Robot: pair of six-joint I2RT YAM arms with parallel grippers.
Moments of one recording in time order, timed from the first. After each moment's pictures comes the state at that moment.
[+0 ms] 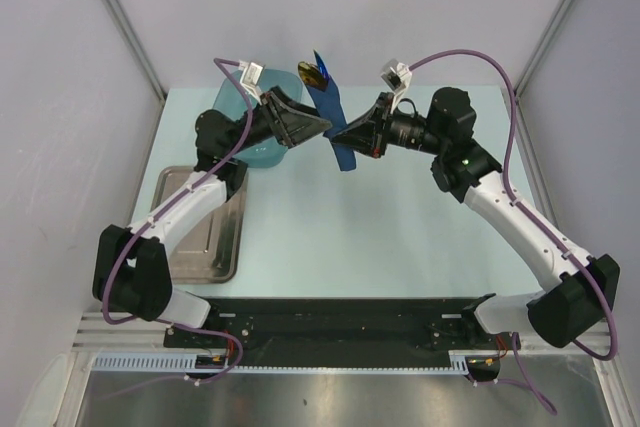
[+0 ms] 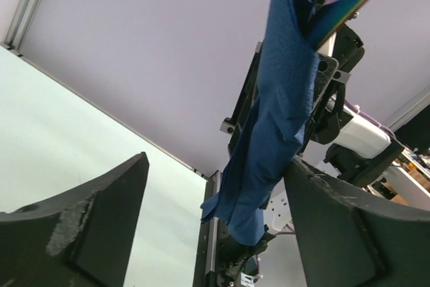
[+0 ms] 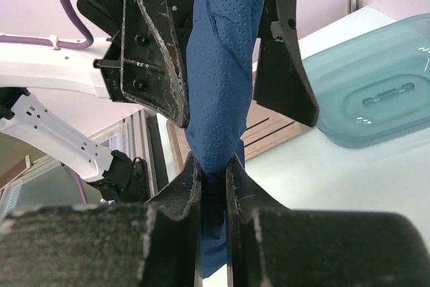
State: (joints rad) left arm -0.36 1.44 1.04 0.87 0.87 -1.06; right arm 0.53 1.32 1.29 0.08 -0.74 0.36
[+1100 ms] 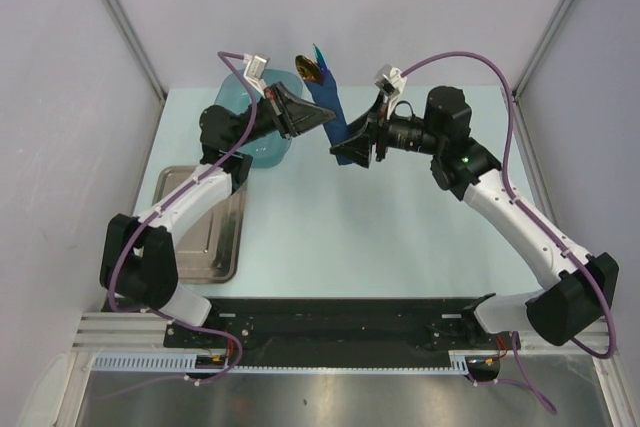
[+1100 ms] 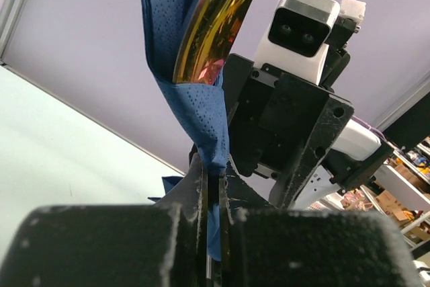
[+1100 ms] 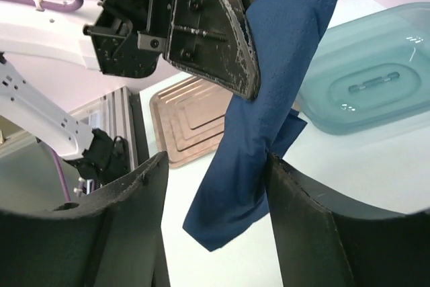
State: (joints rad) left arm -0.37 1.51 1.10 0.95 0.88 -1.13; right arm 0.53 1.33 1.31 -0.01 -0.75 0.23
